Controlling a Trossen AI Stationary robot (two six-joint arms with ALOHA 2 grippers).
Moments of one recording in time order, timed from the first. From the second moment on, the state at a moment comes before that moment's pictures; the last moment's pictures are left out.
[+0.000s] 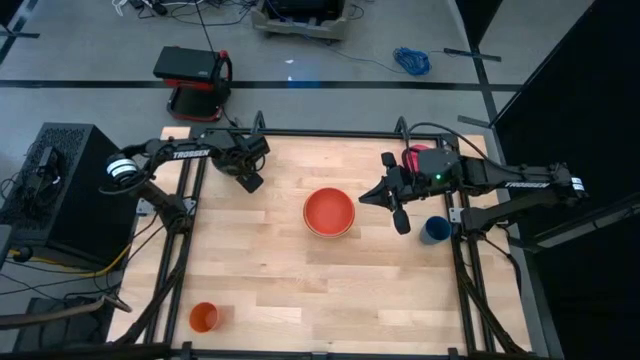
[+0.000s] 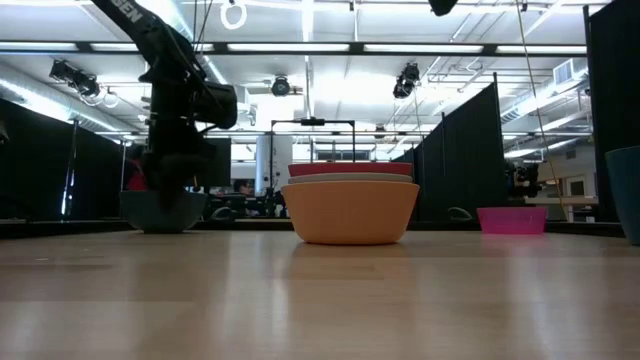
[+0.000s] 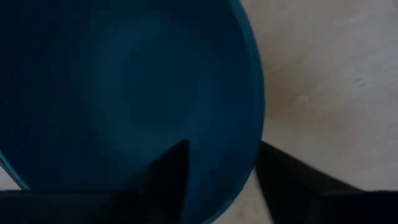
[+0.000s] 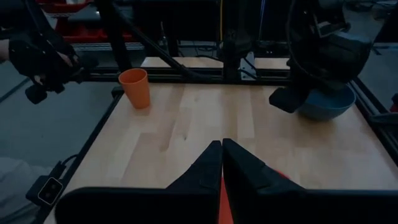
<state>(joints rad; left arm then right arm) 0.63 1.49 0.89 -0.88 -0.26 -0.22 0.02 1.08 1.10 -0.39 -0.10 0.00</state>
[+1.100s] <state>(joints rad) -0.11 1.54 1.56 -0.89 -0.13 0.16 0.02 0.88 1.10 -0.58 0.11 0.00</state>
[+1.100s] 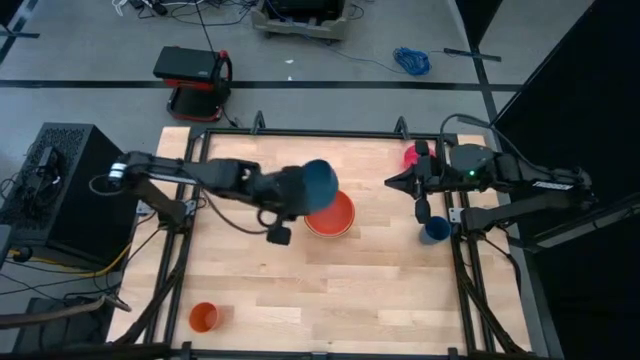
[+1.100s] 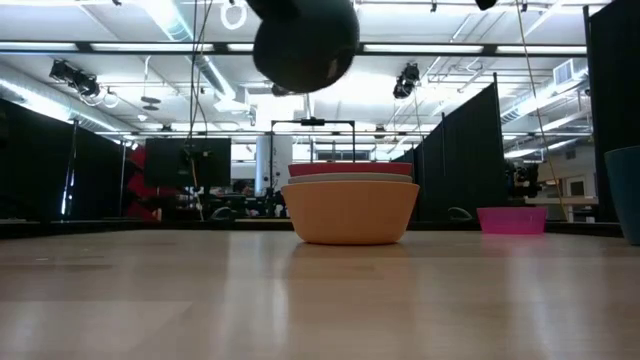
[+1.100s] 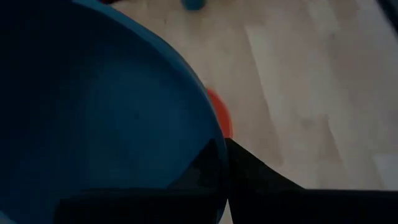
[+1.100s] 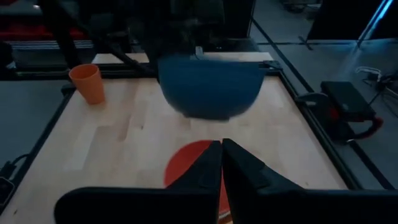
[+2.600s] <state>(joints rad) -0.09 2.02 1.84 -1.08 -0.13 0.26 0.02 0.88 1.10 -0.60 0.11 0.02</state>
